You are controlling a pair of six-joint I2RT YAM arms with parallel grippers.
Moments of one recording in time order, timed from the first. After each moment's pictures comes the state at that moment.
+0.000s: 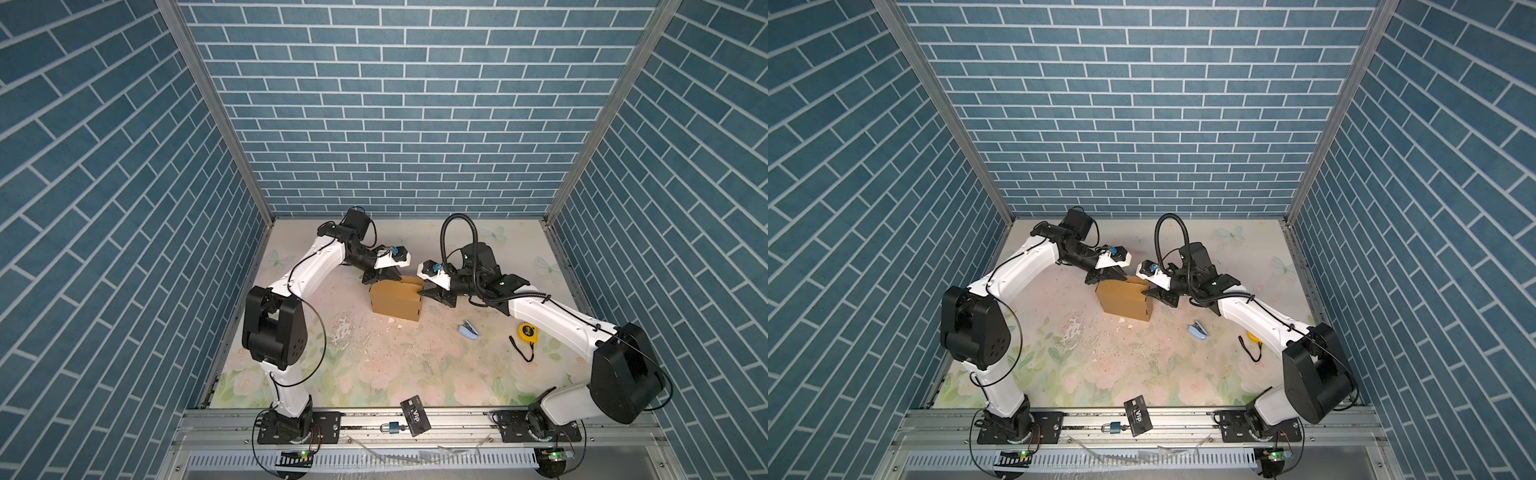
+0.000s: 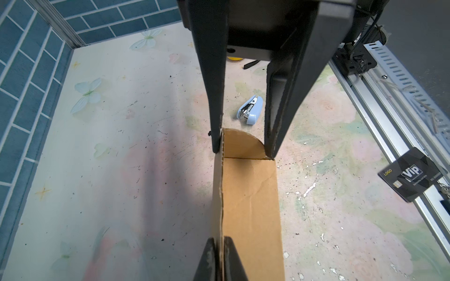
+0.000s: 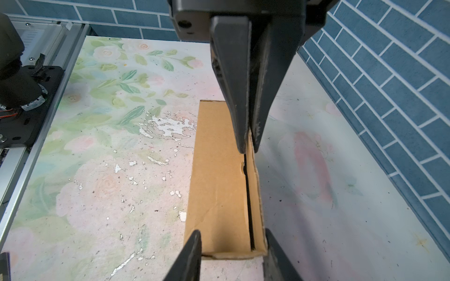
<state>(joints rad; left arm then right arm) -0.35 1.82 1.61 -1.02 0.83 1.28 0.63 1.46 1.03 -0.19 -0.60 -0.62</state>
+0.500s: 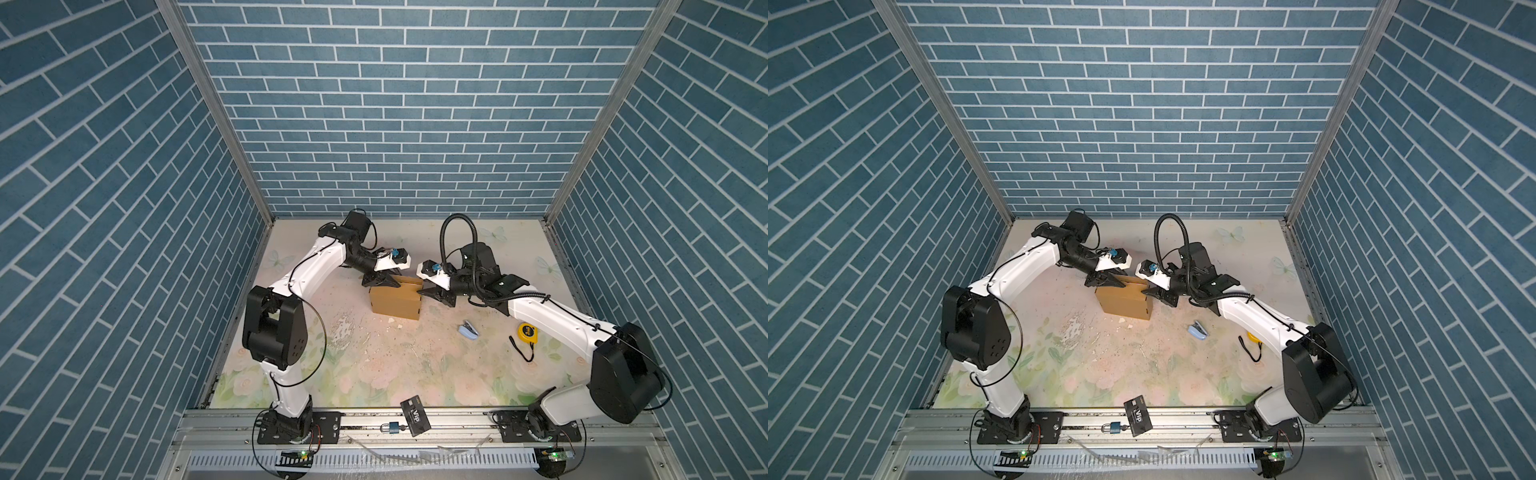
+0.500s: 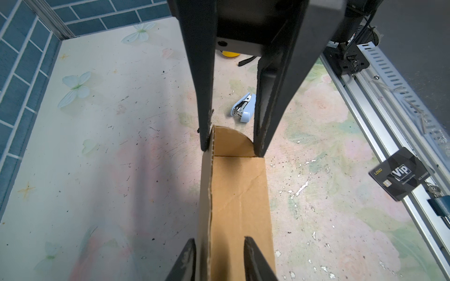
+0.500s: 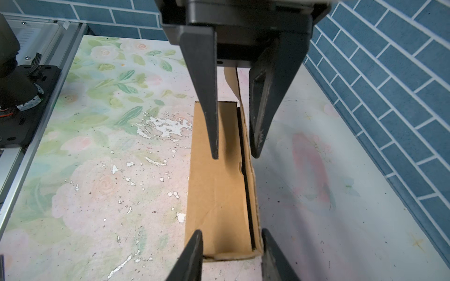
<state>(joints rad) -0.36 1.82 1.60 -1.04 0.83 1.27 0.63 1.47 1.03 -0.18 -0.59 -0.62</state>
